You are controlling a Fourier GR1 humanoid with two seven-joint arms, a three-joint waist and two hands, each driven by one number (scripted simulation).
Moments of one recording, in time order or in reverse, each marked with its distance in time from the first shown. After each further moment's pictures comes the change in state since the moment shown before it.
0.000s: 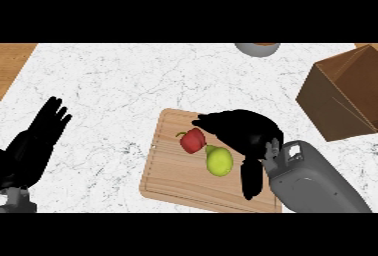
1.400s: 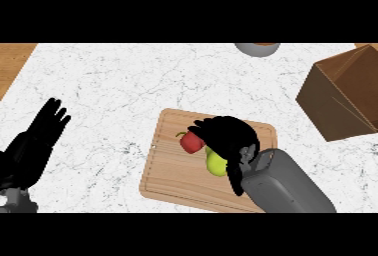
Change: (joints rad) left arm -0.004 -0.057 0.066 0.006 -0.054 -0.073 0.009; right arm 0.067 0.155 -0.004 0.118 0.405 0.062 -0.159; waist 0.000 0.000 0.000
